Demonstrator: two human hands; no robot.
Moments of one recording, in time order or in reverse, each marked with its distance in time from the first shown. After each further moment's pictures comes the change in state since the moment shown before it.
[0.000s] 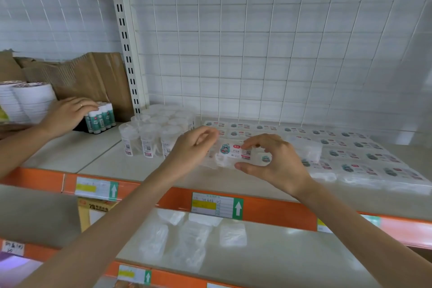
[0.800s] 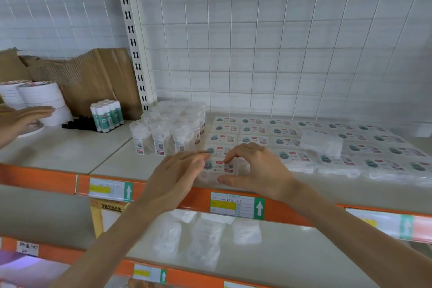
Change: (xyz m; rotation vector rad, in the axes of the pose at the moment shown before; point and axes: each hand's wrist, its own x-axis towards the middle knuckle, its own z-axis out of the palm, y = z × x) left_hand -0.052 -0.047 -0.038 0.515 -0.065 0.042; right_hand 0.013 -0.033 0.055 -0.098 -0.243 -0.027
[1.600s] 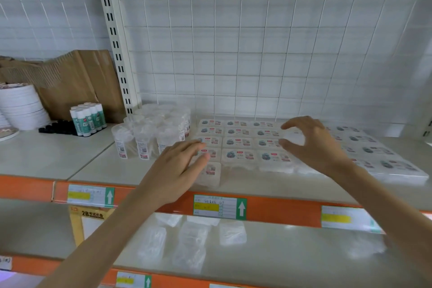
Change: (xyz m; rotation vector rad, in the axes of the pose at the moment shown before) left_hand 0.022 0.025 0.002 0.010 -0.001 0.124; right_hand -0.032 0.083 -0.094 -0.202 0.224 0.311
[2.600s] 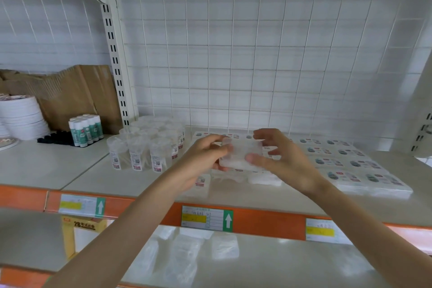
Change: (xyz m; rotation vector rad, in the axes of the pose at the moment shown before) left_hand 0.058 0.067 0.008 -0.936 -0.089 -0.294; right_hand -0.015 -0.042 -0.005 0.579 -0.072 -0.019
